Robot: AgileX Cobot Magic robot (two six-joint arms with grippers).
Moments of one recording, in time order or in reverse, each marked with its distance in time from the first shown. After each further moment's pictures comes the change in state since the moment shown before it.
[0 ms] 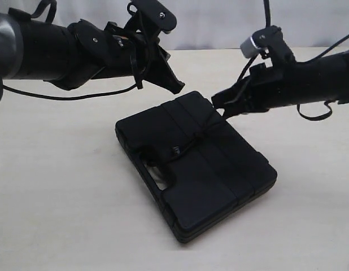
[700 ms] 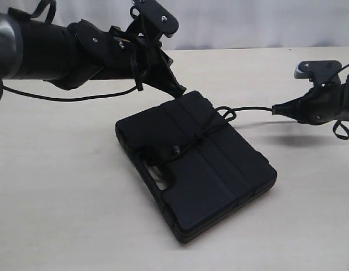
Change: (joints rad) left arm 0.000 0.000 0.000 0.000 0.050 0.000; right arm -0.201 0.313 -0.060 0.403 -0.631 -0.216
